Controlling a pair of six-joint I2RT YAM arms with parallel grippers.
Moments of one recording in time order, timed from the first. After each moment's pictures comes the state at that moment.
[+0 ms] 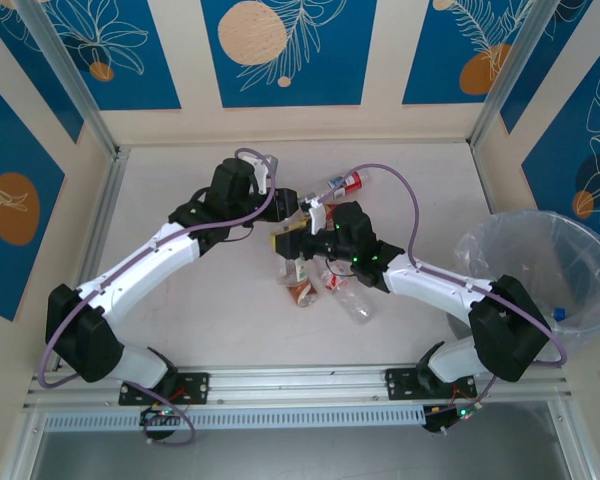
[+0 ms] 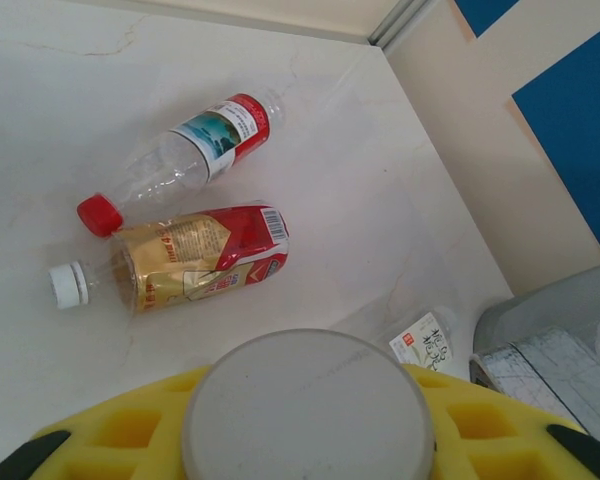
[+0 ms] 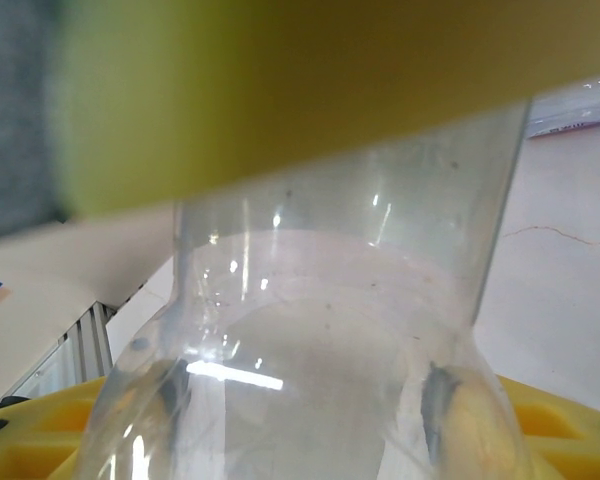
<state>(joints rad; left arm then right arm) -0.64 1.44 1.27 -0.35 0.20 -0.54 0.73 1.39 0.82 0.25 -0.38 0.45</state>
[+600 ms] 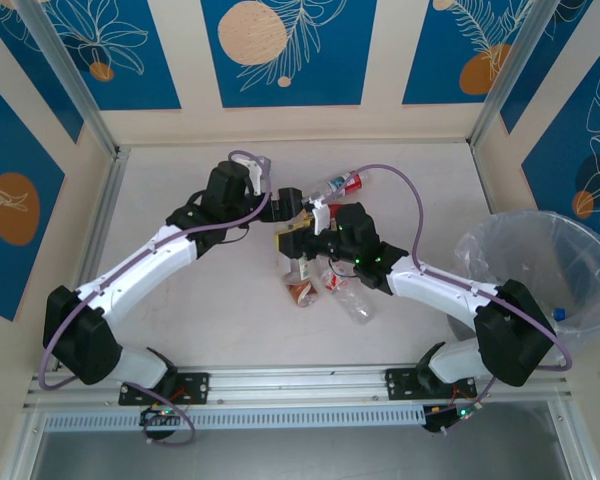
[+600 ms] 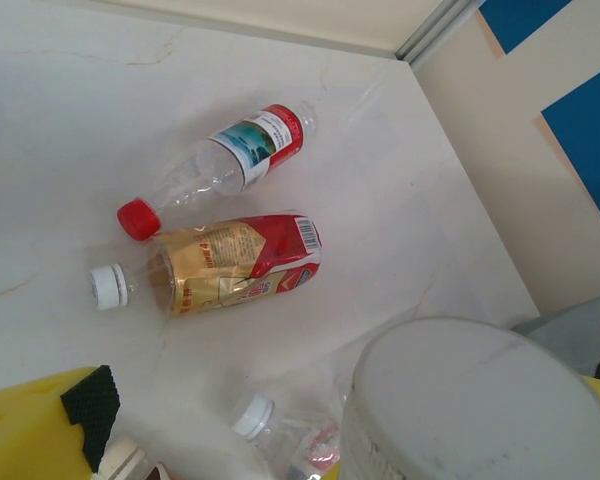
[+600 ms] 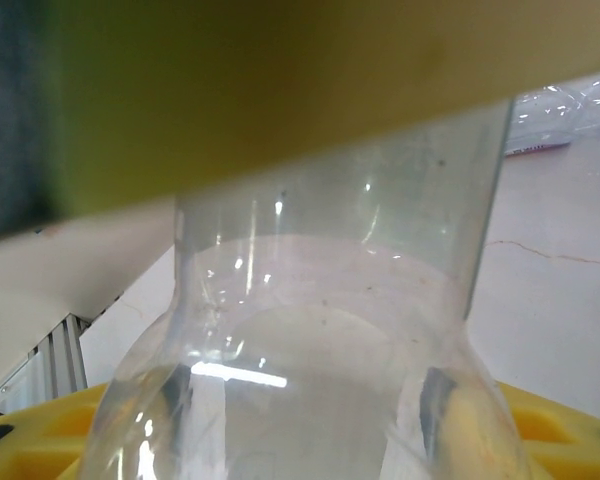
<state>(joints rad) -0.62 1.42 1.22 -0.31 0.17 -0.54 0.73 1.36 0.81 0.24 -0.33 0.42</state>
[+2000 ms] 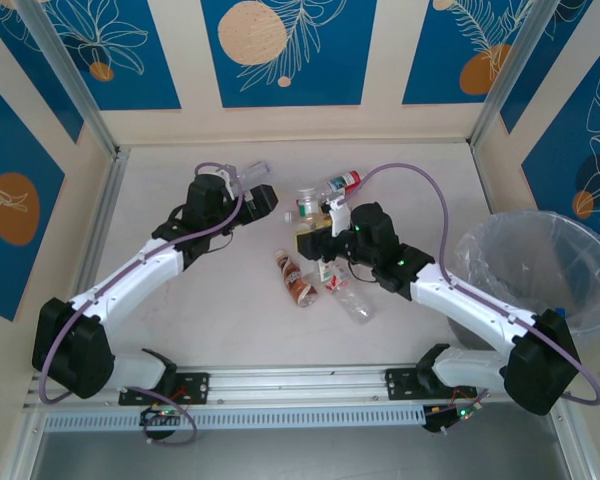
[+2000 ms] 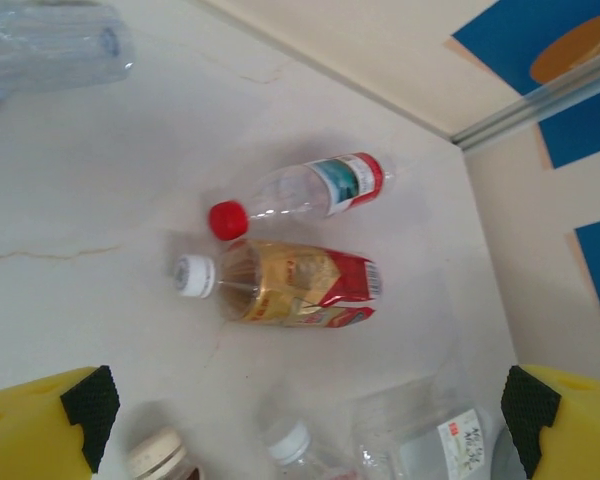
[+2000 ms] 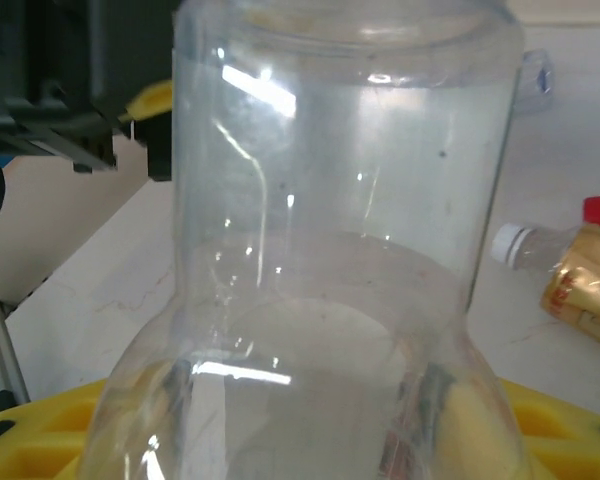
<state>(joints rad) -0.48 1.34 1.01 -0.17 0.13 -0.76 0.70 1.17 0.83 -0.07 -0.21 0.32</state>
